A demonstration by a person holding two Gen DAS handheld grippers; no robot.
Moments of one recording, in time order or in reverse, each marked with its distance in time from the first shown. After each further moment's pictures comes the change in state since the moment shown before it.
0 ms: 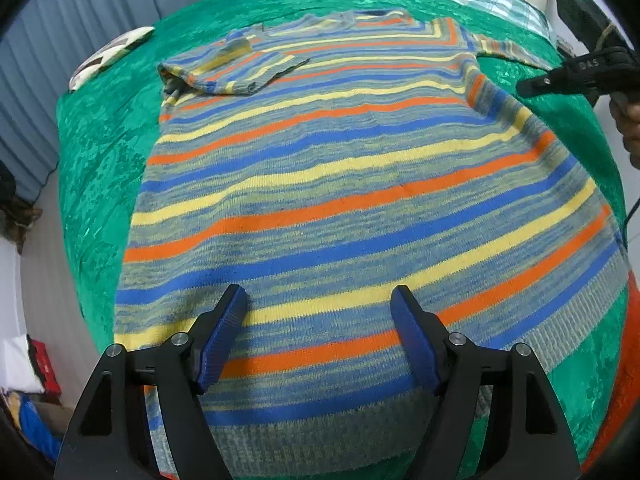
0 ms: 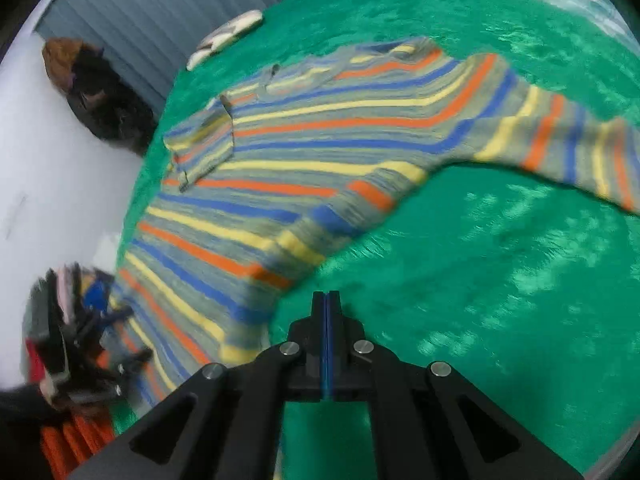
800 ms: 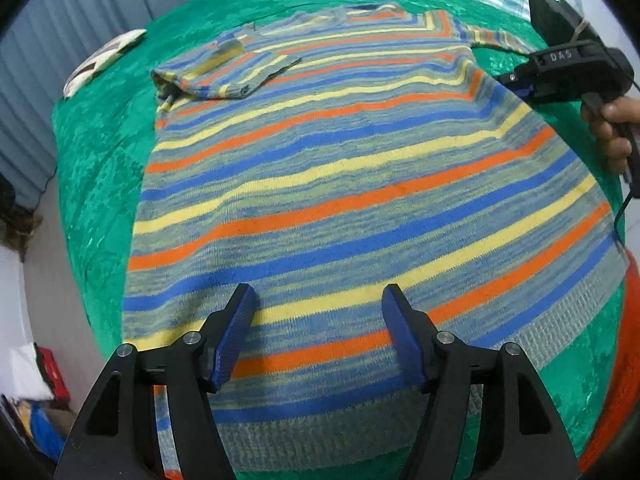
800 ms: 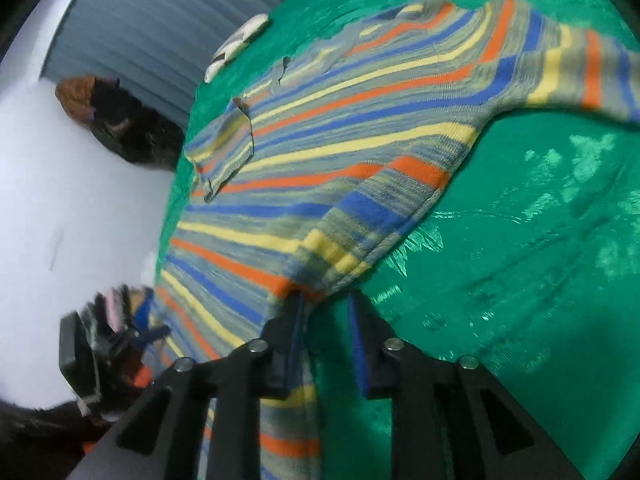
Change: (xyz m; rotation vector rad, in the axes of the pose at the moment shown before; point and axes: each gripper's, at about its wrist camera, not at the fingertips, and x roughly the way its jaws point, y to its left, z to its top) left arm -0.004 -0.002 0.006 0.032 0.031 0.003; right arm 0.042 -0.014 0.000 0.111 -0.005 0.208
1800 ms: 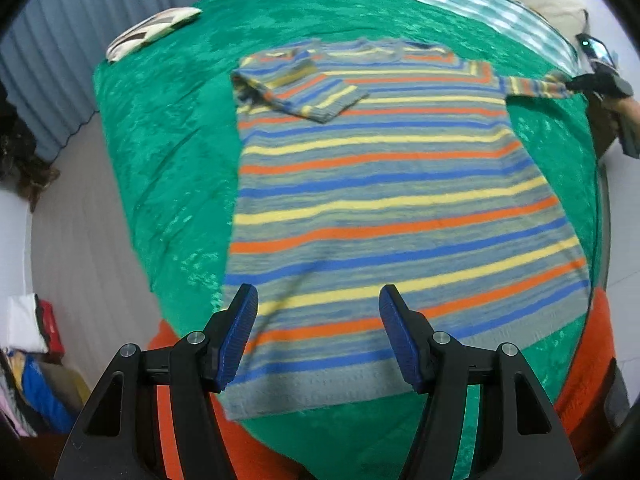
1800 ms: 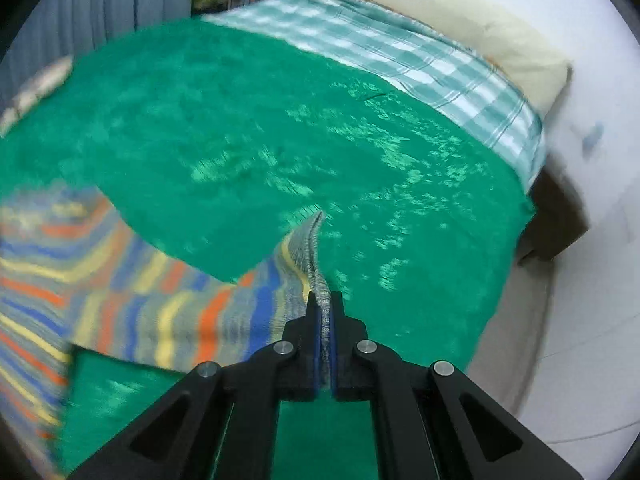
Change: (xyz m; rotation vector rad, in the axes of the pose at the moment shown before) left arm -0.067 0.051 0.004 -0.153 0.024 0.016; right arm -0.169 -0.091 0.125 -0.014 -0.201 -1.015
